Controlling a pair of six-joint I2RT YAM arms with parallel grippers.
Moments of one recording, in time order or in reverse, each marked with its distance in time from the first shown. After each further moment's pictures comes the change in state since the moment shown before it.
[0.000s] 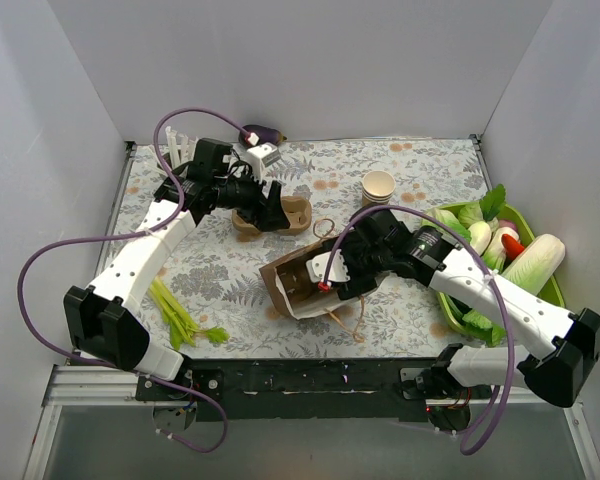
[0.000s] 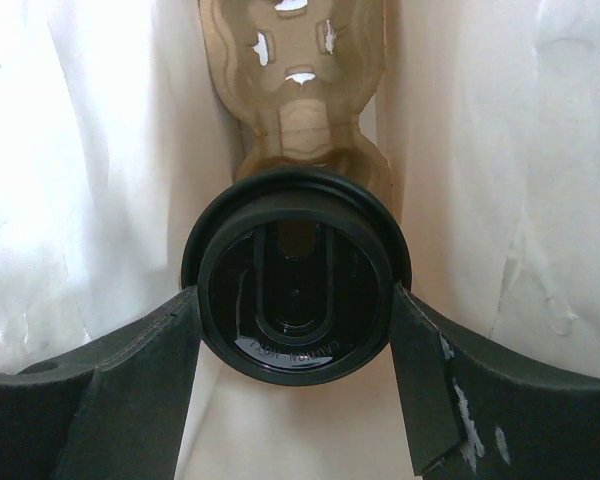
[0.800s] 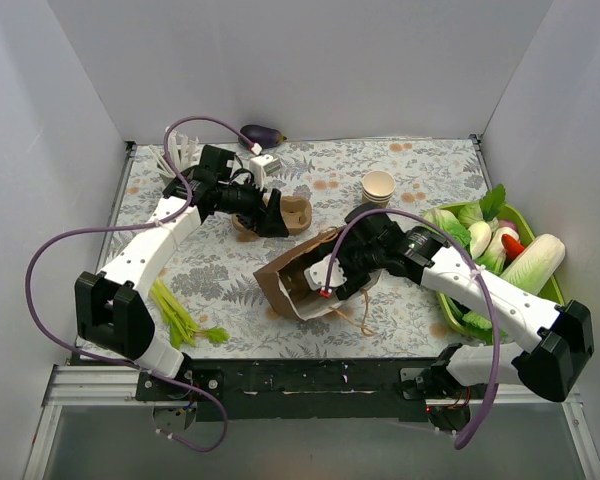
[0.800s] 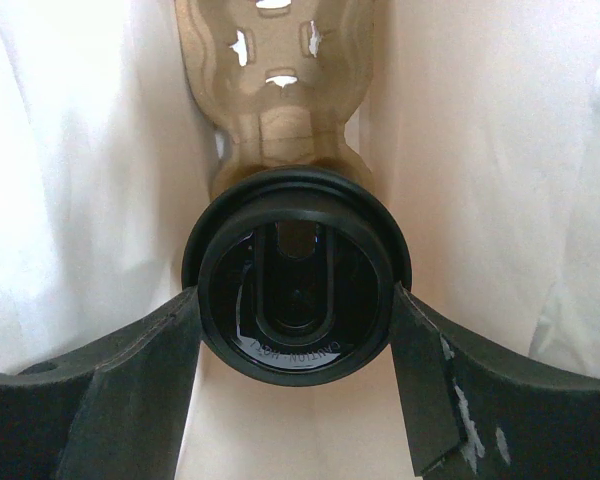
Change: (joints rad) left arm 0.026 0.041 -0.060 0.001 0.084 0.036; right arm -0.021 0.045 -0.053 0.113 -0.040 -0.195
